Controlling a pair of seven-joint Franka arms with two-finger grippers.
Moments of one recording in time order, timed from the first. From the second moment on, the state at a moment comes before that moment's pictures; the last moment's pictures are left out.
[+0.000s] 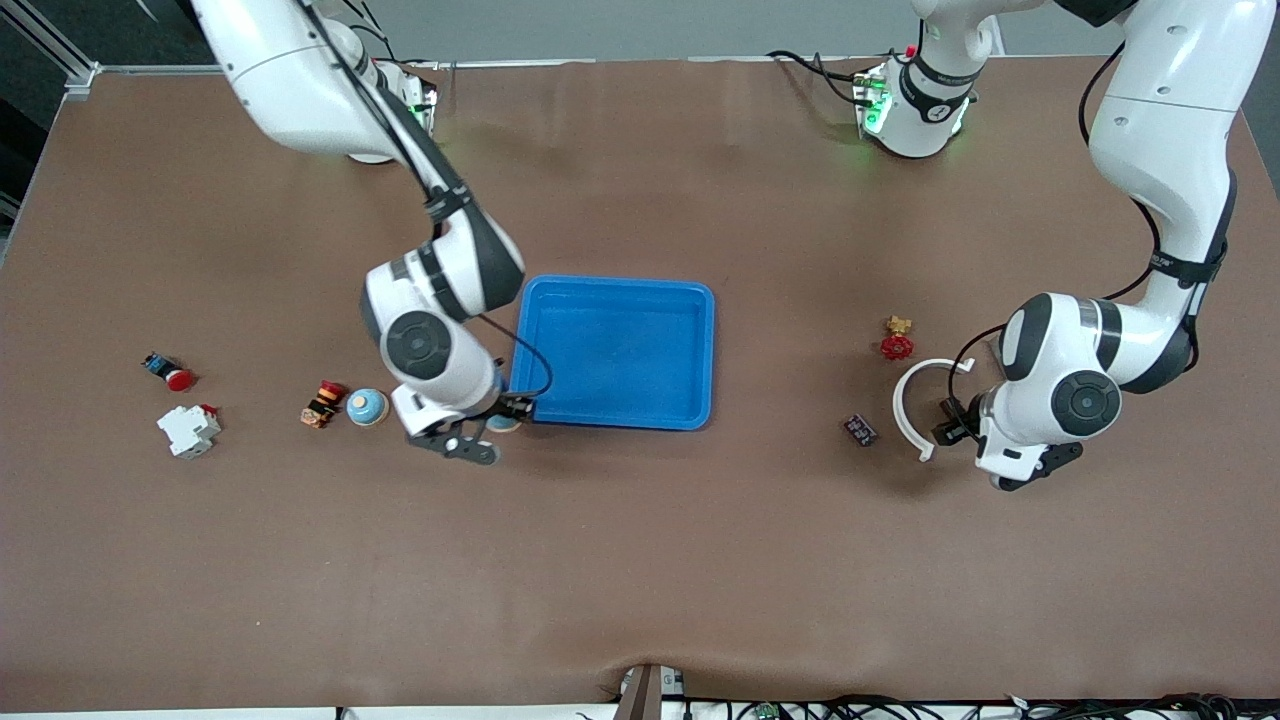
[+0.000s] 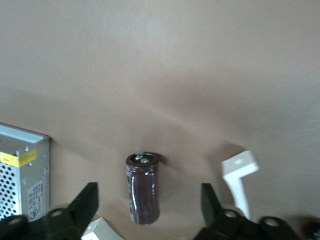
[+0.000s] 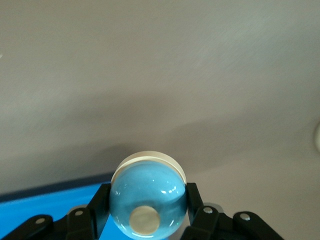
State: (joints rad) left arm 0.15 0.60 -0.25 -1.76 0.27 2.16 -0.69; right arm 0.39 0.61 0.03 -1.61 0.03 2.16 0.66
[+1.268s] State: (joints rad) left arm 0.16 0.32 -0.38 -1.54 0.27 1.86 -0.51; right arm 0.31 0.86 0.03 -1.39 0.03 2.27 0.62
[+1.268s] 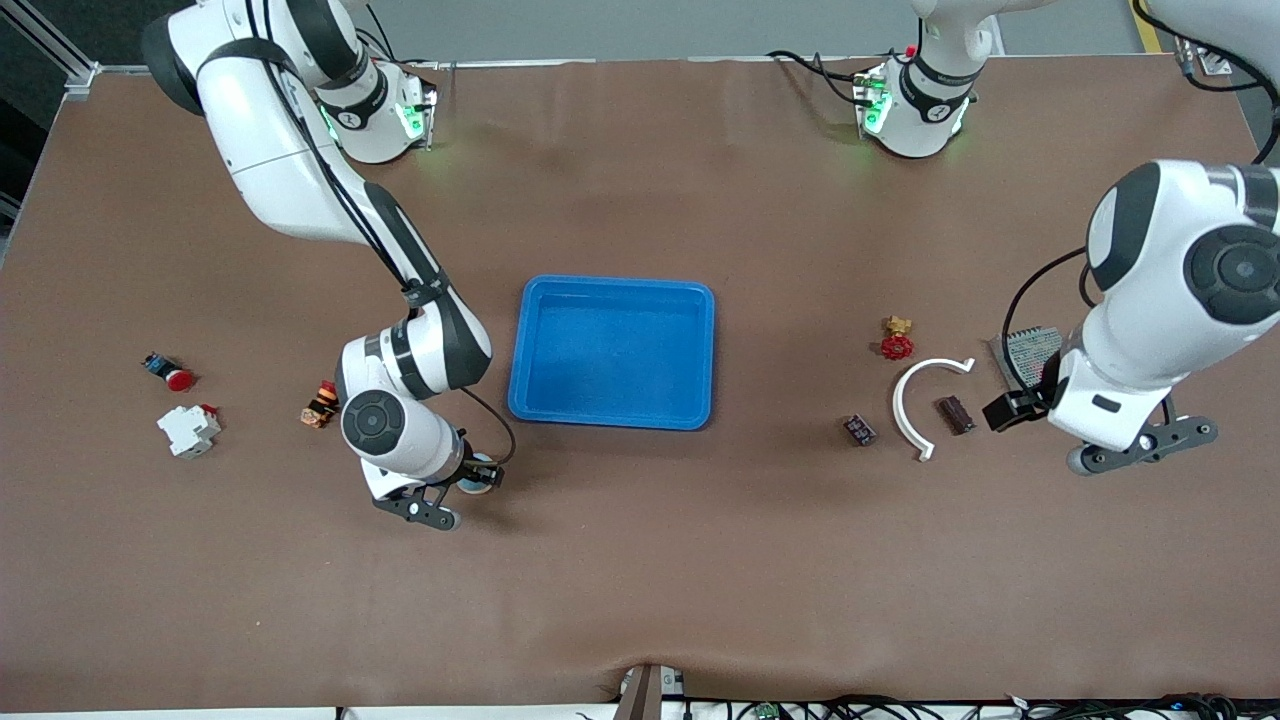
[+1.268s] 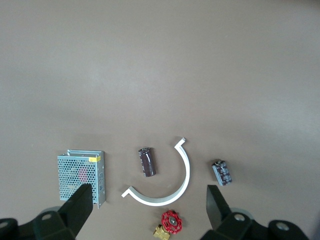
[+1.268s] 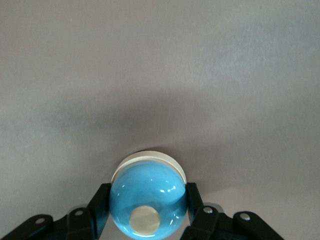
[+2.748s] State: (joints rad) left arm 0.05 0.09 -0.33 -1.51 0.08 1.60 -0.43; right arm 0.23 0.85 0.03 -1.26 0.03 2.03 0.43
